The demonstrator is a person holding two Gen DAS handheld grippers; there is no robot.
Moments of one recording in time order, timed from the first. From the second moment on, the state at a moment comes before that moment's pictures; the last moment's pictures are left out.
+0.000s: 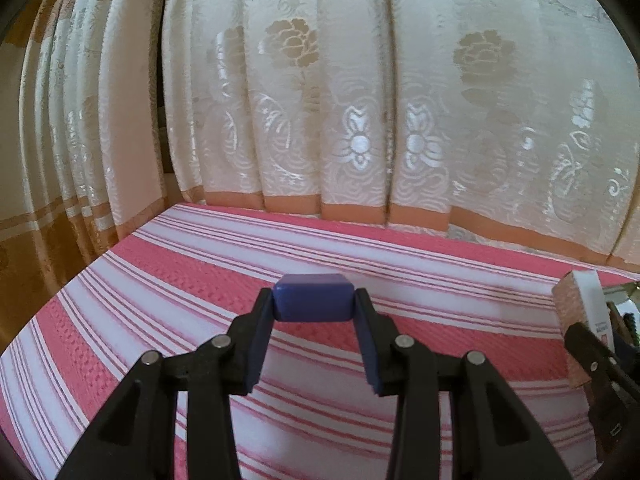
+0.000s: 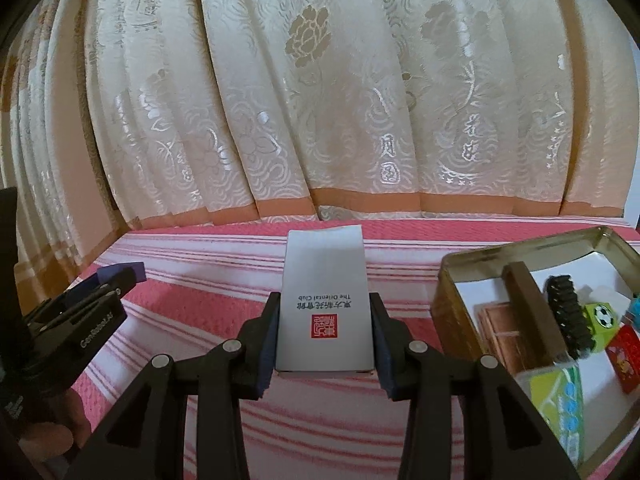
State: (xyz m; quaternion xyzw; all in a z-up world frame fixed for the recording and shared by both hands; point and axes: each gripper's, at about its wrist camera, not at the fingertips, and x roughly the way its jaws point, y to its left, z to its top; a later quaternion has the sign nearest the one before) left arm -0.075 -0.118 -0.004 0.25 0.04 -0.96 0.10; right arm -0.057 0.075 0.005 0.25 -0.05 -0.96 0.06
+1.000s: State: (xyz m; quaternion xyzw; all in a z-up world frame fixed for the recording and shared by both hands) left arm -0.014 -0.052 0.002 0.22 0.02 -0.97 0.08; right arm 0.004 0.108 0.011 0.22 -0.02 -0.97 0.05
